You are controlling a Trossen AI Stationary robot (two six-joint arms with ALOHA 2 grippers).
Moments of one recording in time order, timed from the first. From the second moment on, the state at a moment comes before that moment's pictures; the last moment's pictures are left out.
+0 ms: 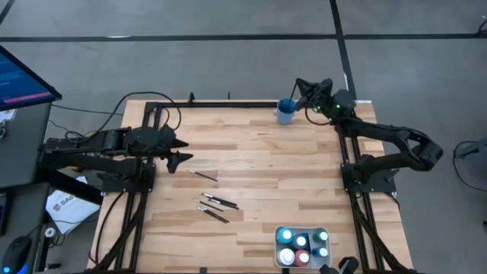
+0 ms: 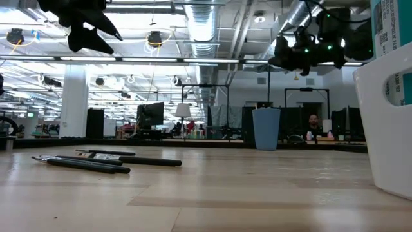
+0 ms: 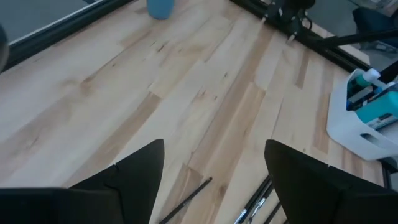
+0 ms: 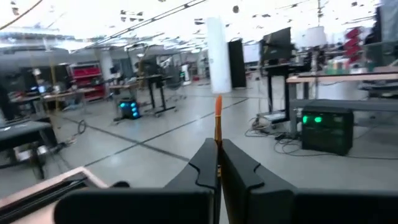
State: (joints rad) left arm 0.05 0.65 0.73 -0.67 -0.19 -0.48; right arm -0.79 1.24 0.52 0.86 0.03 0.13
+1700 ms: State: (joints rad) left arm 0.00 0.99 0.46 -0.58 -0.19 -0.48; right arm -0.38 1.35 0.89 -0.07 0.05 0.06
